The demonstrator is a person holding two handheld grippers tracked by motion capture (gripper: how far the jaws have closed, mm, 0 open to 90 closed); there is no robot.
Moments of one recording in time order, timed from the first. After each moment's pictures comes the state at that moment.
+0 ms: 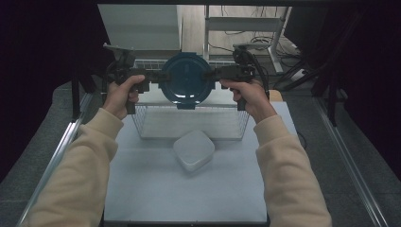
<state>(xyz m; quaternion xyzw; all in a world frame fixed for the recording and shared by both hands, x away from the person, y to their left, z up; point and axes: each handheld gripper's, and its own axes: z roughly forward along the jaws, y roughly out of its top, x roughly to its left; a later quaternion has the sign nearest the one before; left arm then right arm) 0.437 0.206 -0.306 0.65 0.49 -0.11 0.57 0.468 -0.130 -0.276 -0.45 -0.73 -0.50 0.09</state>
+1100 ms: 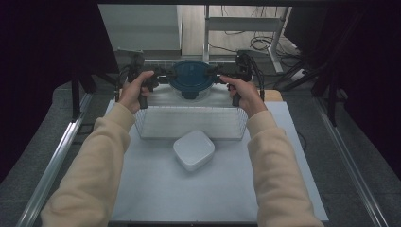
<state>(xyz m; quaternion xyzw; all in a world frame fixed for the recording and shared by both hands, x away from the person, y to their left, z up) 0.490 0.201 -0.347 0.60 0.54 -0.18 0.57 0.522 -0.139 -0.320 -0.54 -0.66 -0.50 0.16</state>
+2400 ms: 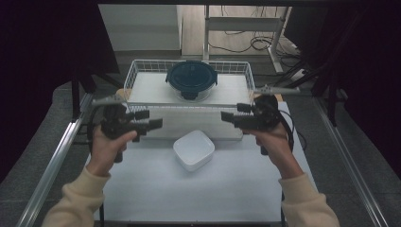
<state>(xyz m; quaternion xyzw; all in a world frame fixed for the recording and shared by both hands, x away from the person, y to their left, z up) 0.291 0.198 -0.359 0.73 0.41 0.08 0.53 0.345 -0.187 -0.320 -0.37 -0.77 -0.51 -0.10</state>
